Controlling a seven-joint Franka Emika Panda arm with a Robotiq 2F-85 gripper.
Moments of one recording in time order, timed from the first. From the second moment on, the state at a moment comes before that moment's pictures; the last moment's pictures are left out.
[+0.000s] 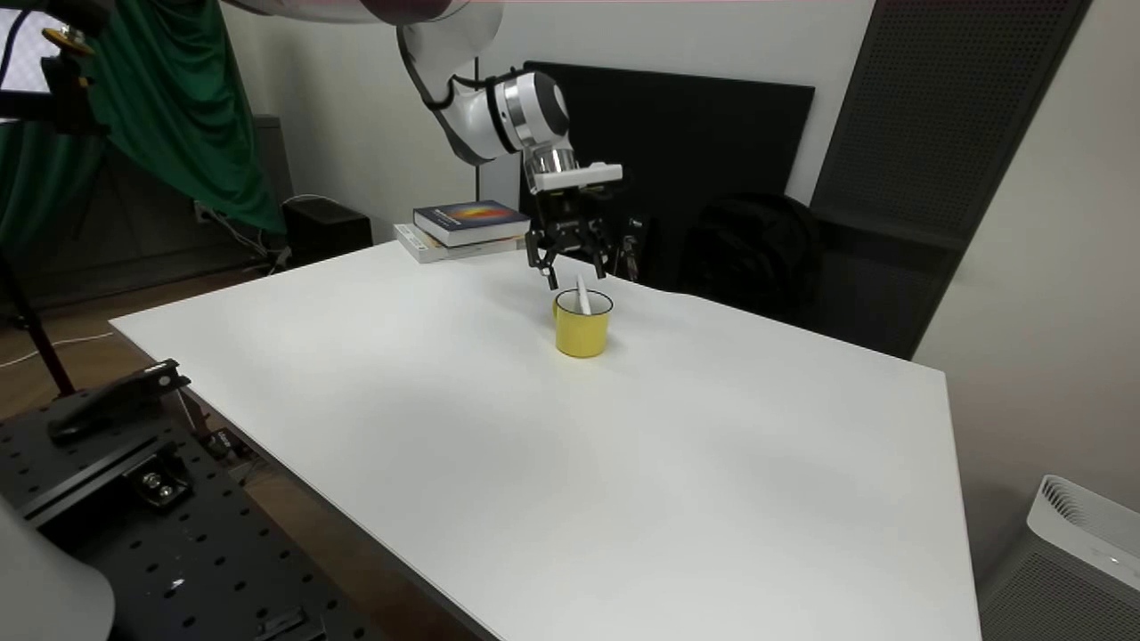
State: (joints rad) arm 0.24 1.20 0.02 -0.91 -0.46 1.80 -0.59
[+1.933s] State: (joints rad) arm 0.24 1.19 -0.01 -0.58 -0.37 1.42 -0.62
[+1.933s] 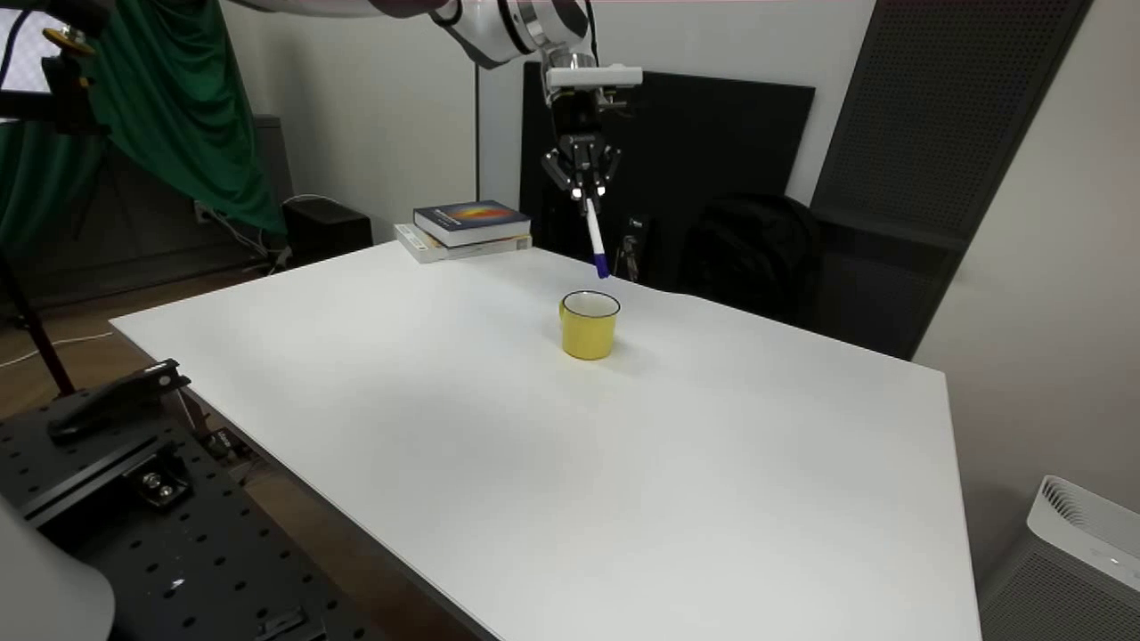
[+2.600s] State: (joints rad) arm 0.12 1.19 0.10 -0.57 -0.12 1.19 -0.72
